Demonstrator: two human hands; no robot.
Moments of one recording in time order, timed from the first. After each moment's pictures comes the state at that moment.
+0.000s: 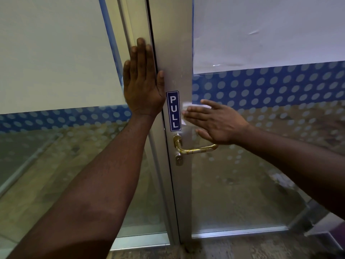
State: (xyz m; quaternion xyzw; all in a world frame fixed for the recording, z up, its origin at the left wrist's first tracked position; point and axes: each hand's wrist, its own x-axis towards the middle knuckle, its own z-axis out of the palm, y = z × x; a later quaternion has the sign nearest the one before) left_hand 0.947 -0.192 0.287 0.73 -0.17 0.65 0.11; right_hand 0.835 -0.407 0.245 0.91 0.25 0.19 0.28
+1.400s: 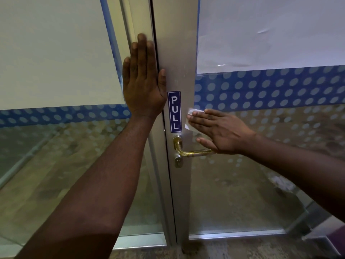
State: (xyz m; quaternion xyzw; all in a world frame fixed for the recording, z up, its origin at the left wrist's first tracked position) left_hand 0.948 -0.193 0.286 0.73 -0.17 0.65 0.12; right_hand 0.827 -0.408 0.235 0.94 0.23 0.13 0.20
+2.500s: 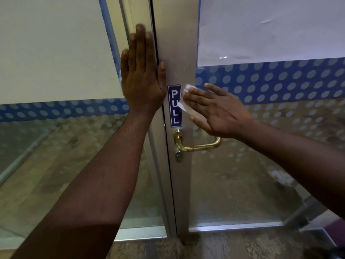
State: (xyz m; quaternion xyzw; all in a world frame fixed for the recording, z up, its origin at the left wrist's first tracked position) left_hand 0.952 -0.192 0.286 0.72 -0.17 0.66 0.12; right_hand 0.839 -0.393 0.262 0.94 0.20 0.21 0.18
